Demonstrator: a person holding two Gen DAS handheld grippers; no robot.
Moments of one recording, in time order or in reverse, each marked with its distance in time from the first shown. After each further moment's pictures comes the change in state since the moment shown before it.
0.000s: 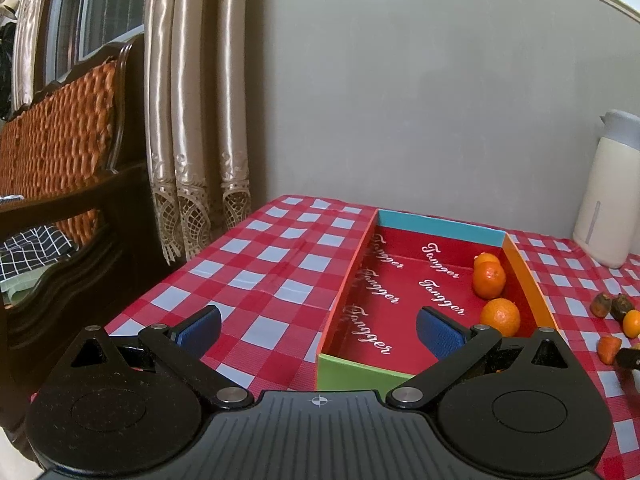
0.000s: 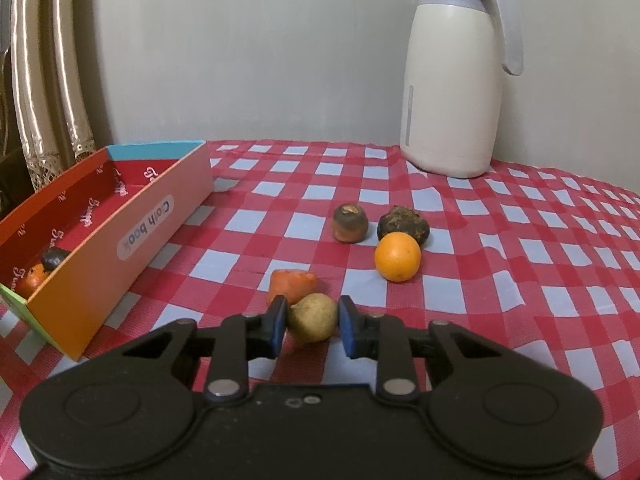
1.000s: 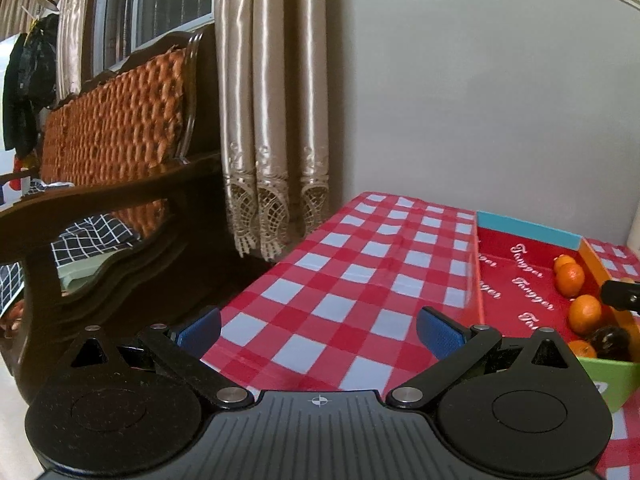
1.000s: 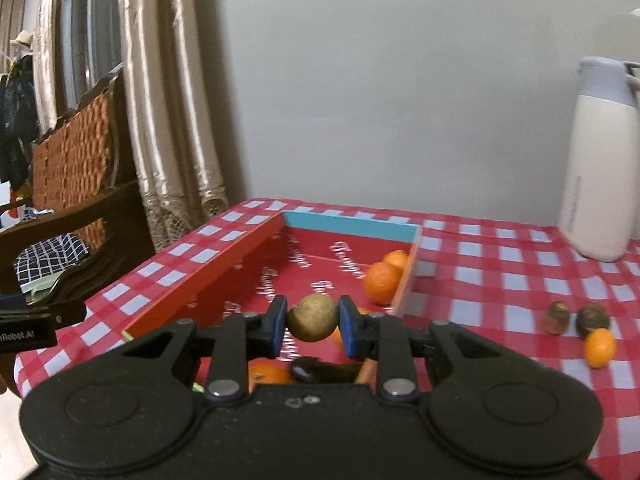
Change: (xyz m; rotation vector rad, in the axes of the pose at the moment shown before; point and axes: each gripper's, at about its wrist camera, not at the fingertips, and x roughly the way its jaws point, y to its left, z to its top) left arm -0.006 0.085 -0.004 -0.038 0.015 0.125; right arm -0.012 0.133 0.039 -0.079 -0.144 0.285
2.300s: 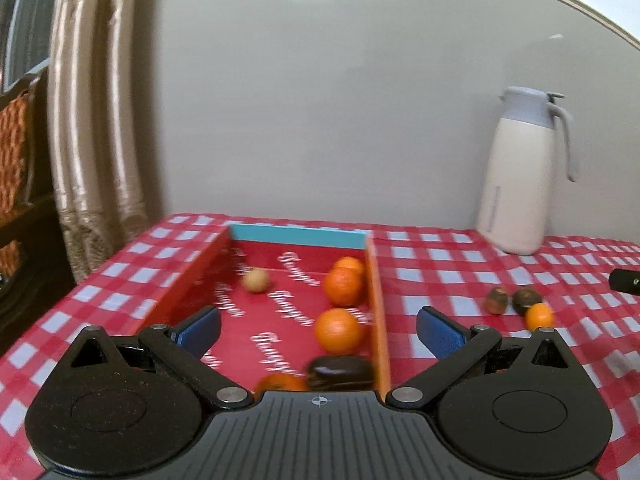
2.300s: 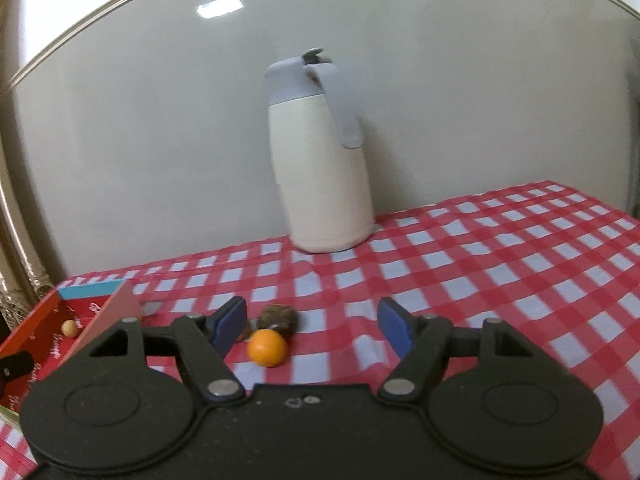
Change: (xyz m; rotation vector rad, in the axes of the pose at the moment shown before) left arm -0.035 -0.193 0.001 0.136 -0.042 -0.331; right arm -0.117 -0.193 -0.032 0.297 -0.127 -0.436
